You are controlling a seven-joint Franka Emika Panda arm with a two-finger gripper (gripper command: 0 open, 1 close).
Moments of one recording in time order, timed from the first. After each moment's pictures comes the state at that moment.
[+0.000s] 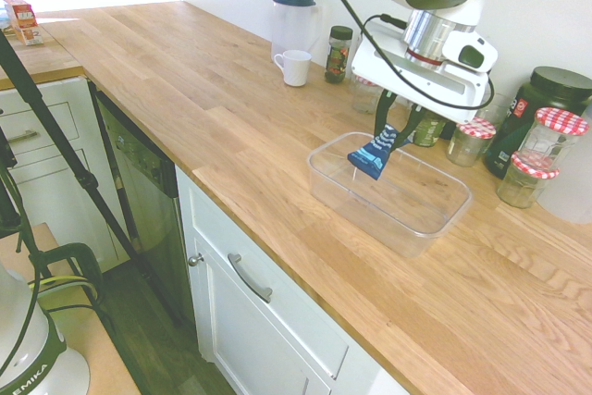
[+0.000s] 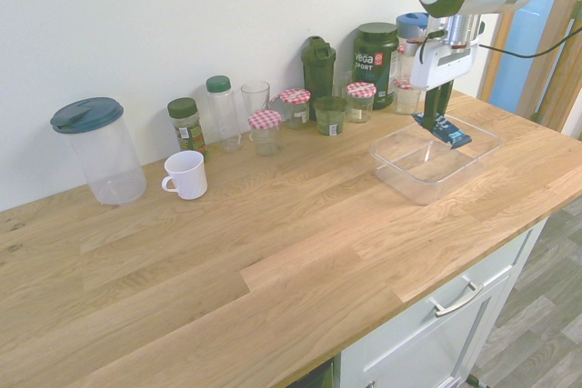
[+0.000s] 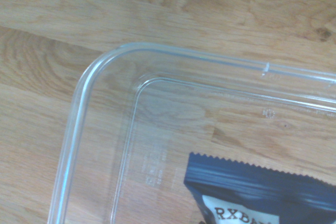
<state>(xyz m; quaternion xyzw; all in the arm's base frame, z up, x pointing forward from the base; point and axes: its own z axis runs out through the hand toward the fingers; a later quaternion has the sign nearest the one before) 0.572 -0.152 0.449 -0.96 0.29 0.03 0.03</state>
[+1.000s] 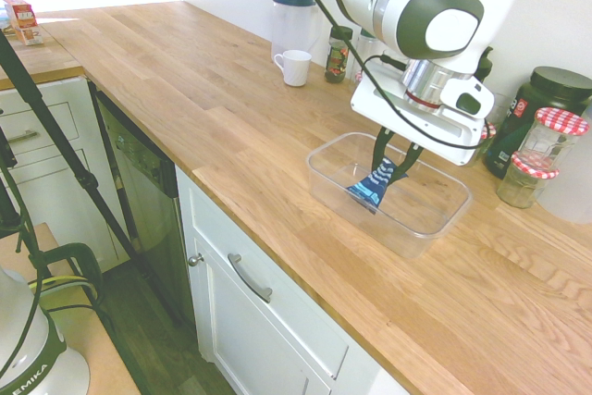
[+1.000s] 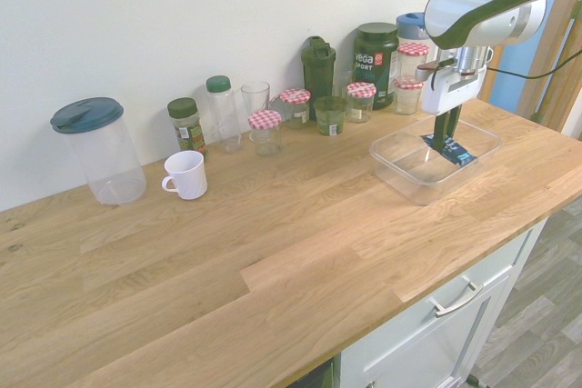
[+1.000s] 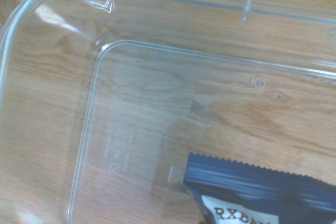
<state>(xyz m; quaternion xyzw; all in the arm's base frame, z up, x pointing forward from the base) 0.558 -0.172 0.401 -0.96 0.29 0.04 0.04</state>
